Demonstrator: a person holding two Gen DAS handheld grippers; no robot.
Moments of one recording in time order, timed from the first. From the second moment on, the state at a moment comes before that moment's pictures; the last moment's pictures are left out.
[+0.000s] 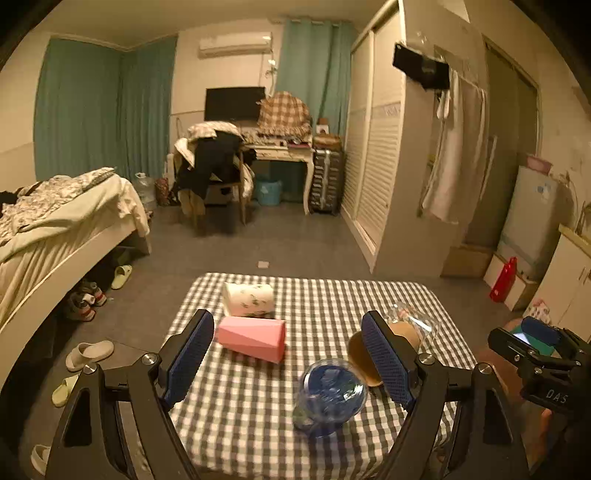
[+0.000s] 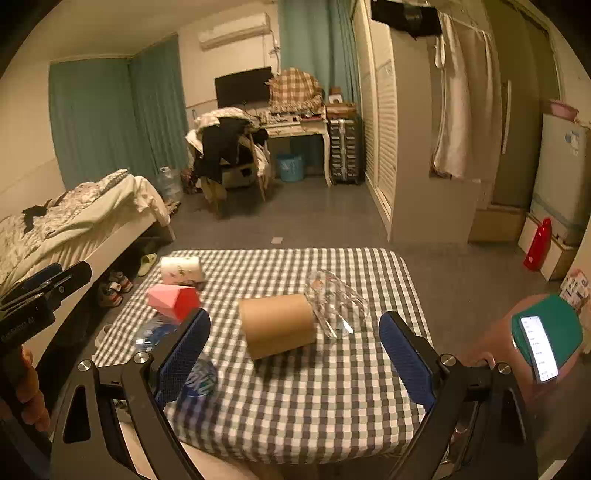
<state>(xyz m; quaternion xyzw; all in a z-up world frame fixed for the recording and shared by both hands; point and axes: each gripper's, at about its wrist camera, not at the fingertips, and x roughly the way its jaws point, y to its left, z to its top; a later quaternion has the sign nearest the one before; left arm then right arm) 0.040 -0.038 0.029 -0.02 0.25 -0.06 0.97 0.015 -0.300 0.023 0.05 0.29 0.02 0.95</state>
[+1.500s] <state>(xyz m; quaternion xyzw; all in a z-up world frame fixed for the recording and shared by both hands) -0.026 0.003 -0.025 -0.02 0.24 -0.03 0.97 -0.029 -0.242 -0.019 0.00 0.30 0.02 0.95</state>
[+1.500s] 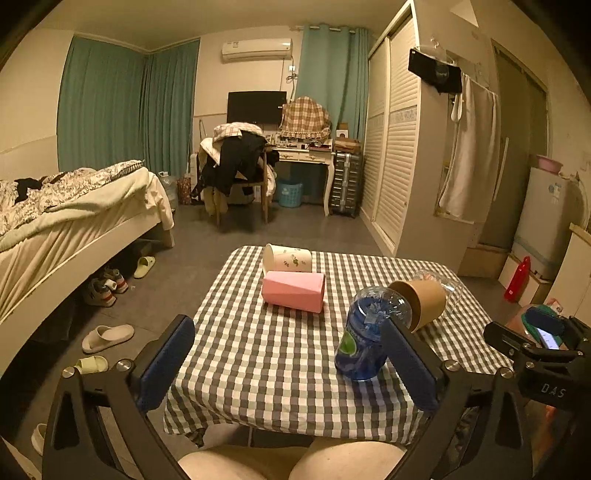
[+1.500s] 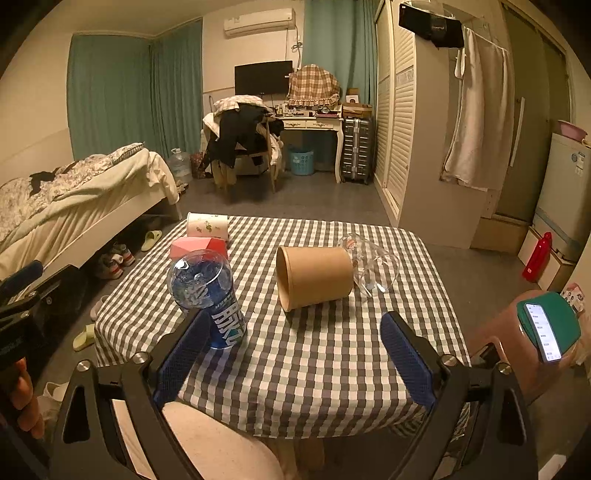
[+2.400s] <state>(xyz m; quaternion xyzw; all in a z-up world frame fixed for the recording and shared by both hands) -0.025 0.010 -0.021 -0.02 0.25 -0.02 0.97 -0.030 -0.245 -0.020 0.00 0.30 0.01 0.95</state>
